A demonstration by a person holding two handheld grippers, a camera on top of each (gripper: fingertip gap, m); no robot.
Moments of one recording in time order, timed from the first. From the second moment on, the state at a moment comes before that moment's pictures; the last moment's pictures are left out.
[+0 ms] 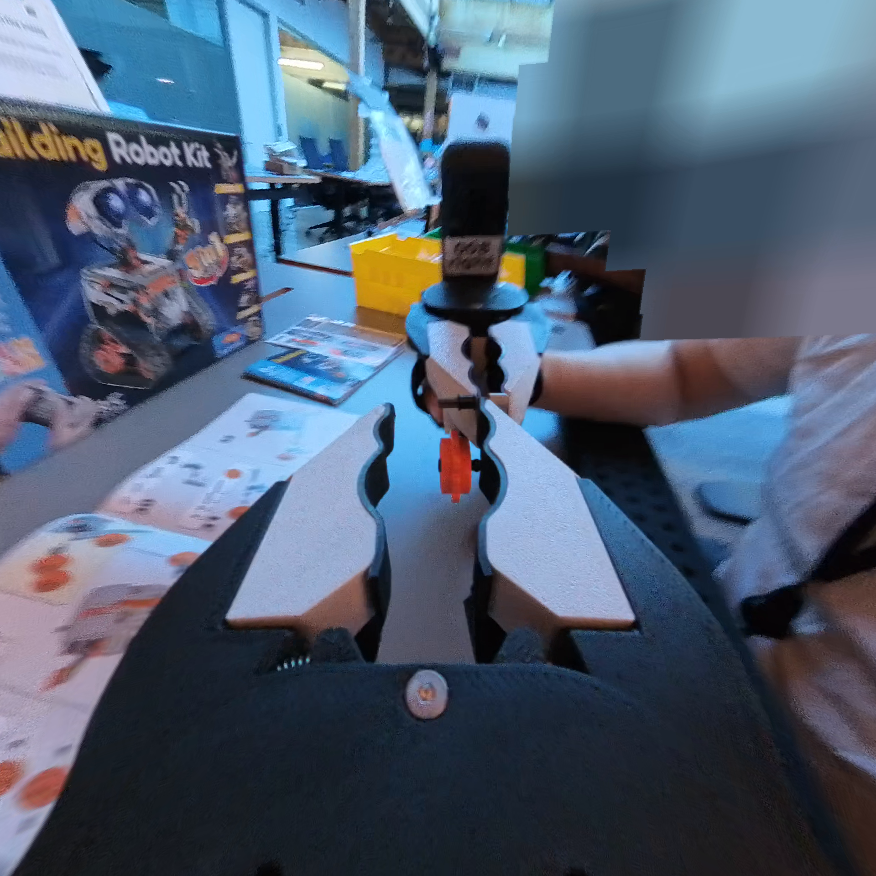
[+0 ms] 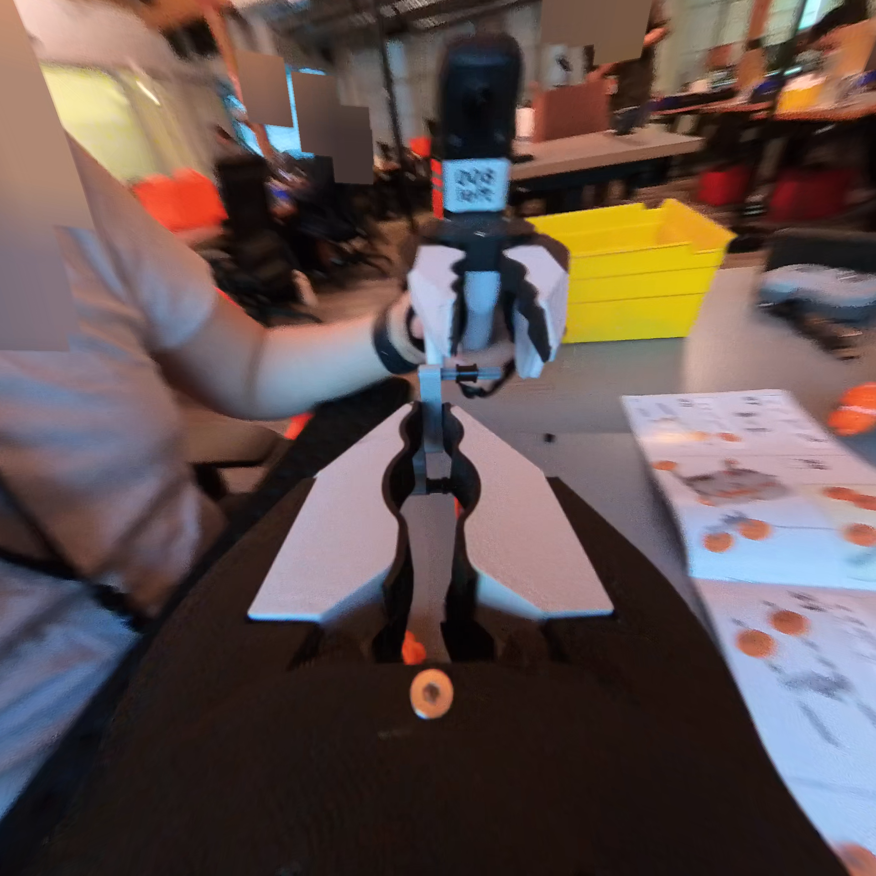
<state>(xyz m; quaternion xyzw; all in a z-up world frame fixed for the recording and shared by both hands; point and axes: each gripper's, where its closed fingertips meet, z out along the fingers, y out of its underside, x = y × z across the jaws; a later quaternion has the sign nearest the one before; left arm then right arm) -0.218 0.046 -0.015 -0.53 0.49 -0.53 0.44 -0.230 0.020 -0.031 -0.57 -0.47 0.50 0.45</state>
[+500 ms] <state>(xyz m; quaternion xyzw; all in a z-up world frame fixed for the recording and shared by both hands) -0.215 0.003 0.032 -0.36 0.37 -0.83 0.20 -0.212 -0.032 0.025 -0.39 -0.40 0.78 0.26</state>
